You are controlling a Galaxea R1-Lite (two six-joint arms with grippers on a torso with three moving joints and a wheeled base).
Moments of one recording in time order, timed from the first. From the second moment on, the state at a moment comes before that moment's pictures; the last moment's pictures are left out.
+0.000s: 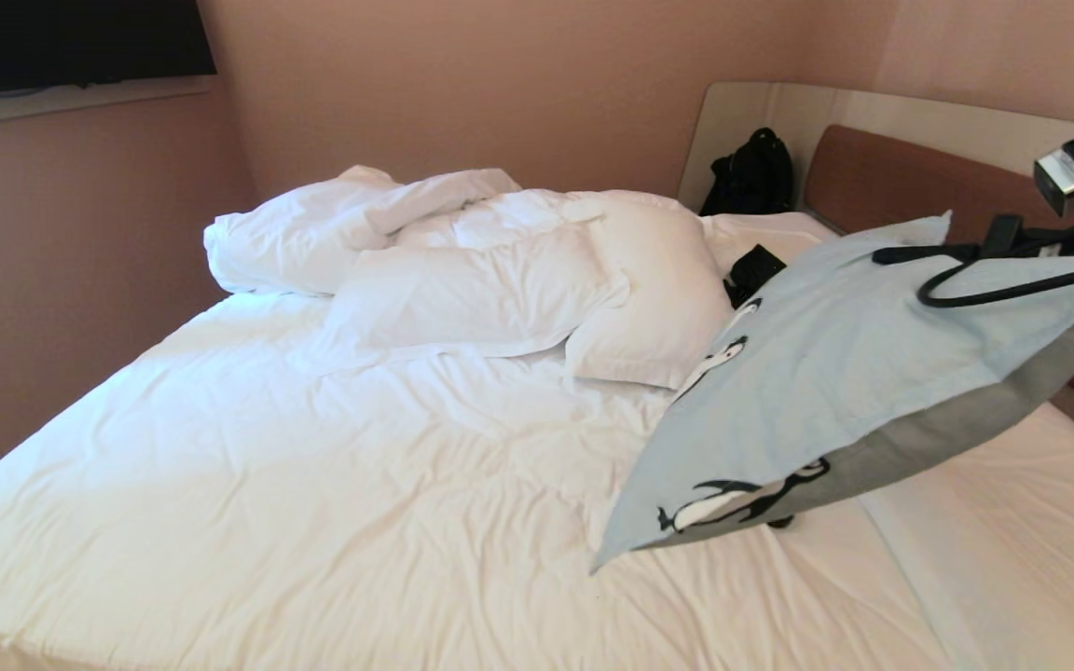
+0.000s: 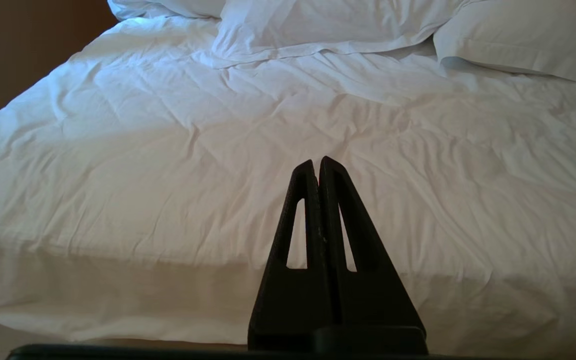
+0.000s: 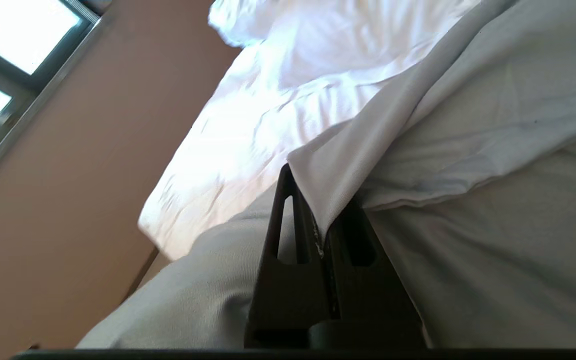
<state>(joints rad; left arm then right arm) 0.00 0.00 0.00 0.00 0.00 -0.01 -0.17 1.67 -1.18 -0.40 0.82 0.50</state>
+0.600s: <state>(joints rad) 0.00 0.00 0.00 0.00 0.00 -0.01 -0.48 1.93 -1.32 -0.58 1.12 0.50</state>
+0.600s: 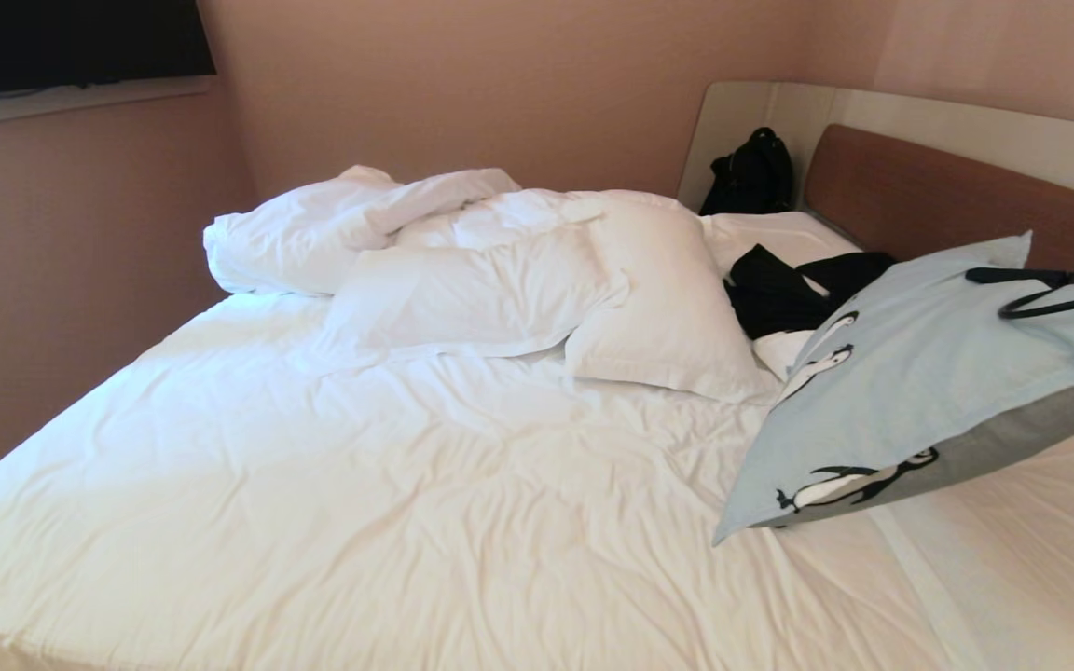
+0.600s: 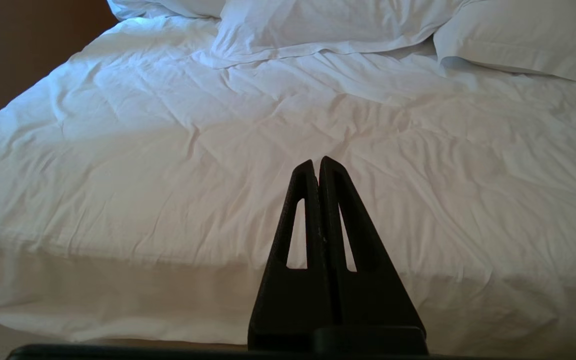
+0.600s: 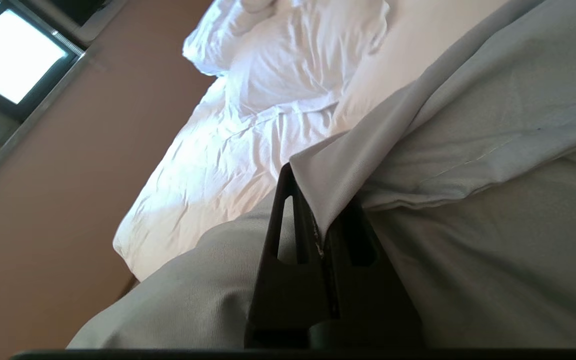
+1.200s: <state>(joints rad) 0.00 0.00 0.00 0.00 0.00 -0.01 -0.48 2.21 -1.81 -0.69 1.17 0.51</state>
